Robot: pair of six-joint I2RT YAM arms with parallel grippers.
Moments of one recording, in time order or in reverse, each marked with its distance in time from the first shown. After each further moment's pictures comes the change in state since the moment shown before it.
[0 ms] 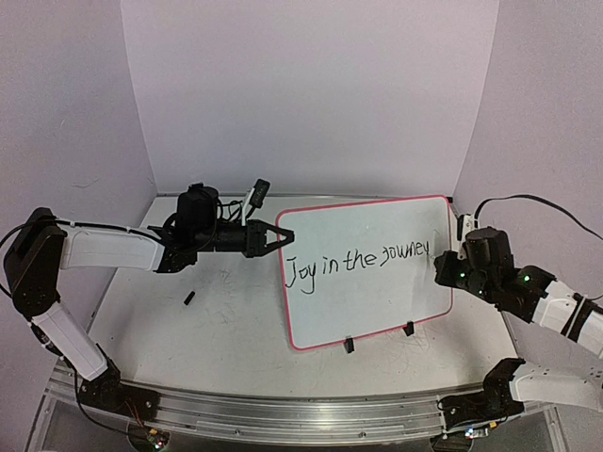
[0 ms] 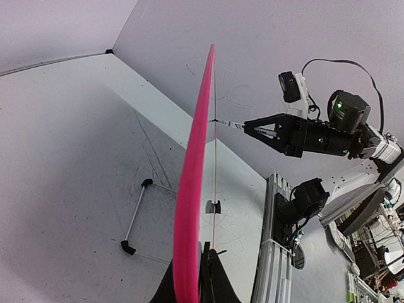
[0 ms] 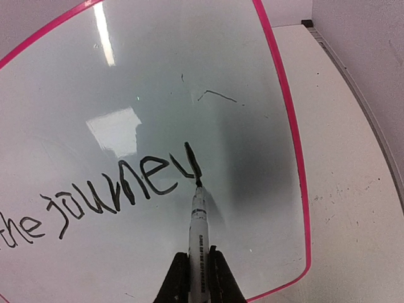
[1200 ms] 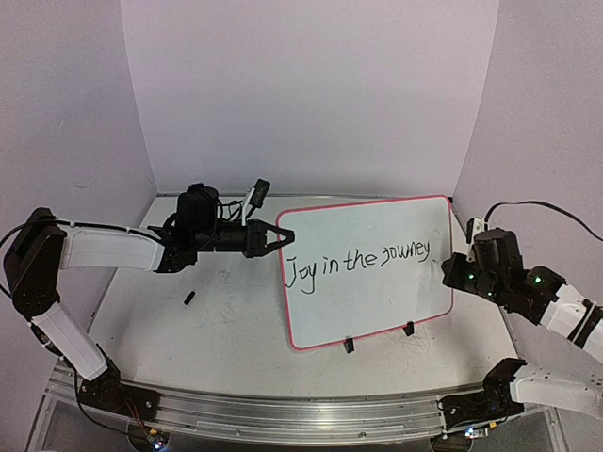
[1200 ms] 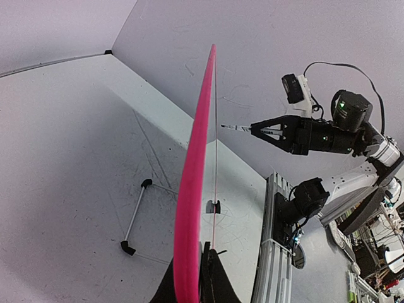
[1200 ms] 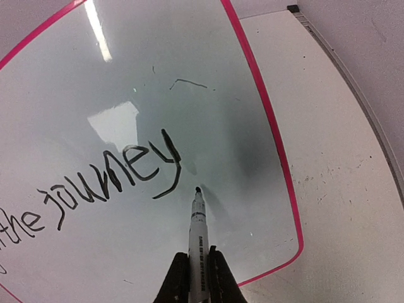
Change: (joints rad) left arm -0.002 -0.001 0.000 0.000 0.000 0.004; right arm -0.023 -0.070 0.018 -0.116 -0.009 0.068
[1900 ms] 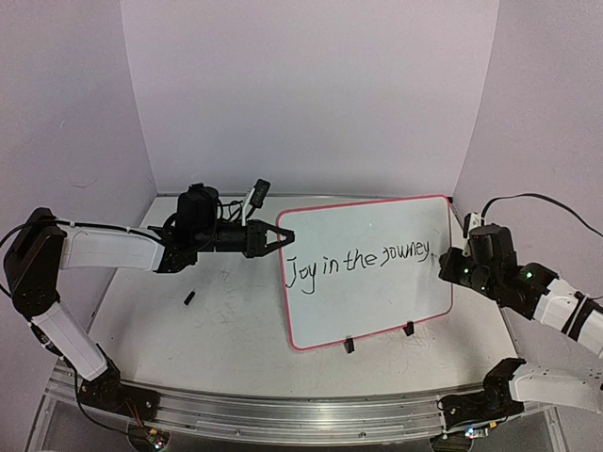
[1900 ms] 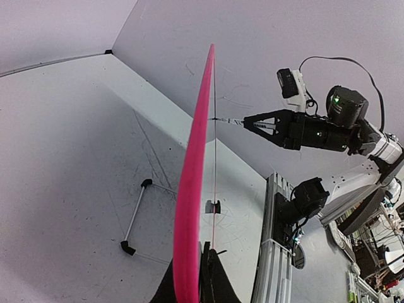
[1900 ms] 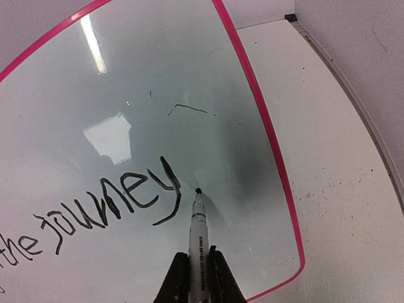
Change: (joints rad) left arm -0.001 0.000 0.000 0.000 -0.002 -0.001; right arm -0.027 0.070 0.000 0.096 0.014 -0.019
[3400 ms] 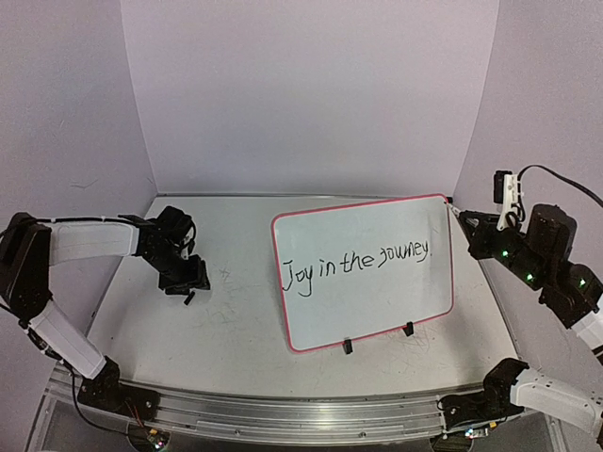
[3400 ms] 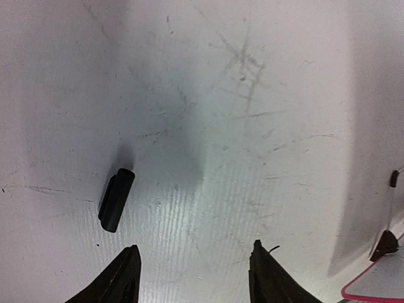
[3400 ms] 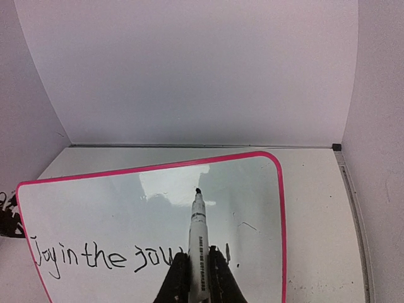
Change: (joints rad) left arm 0.266 -0.060 -0.010 -1.050 -0.523 -0.137; right arm -0.002 -0.236 0.160 0.014 -0.144 -0.371
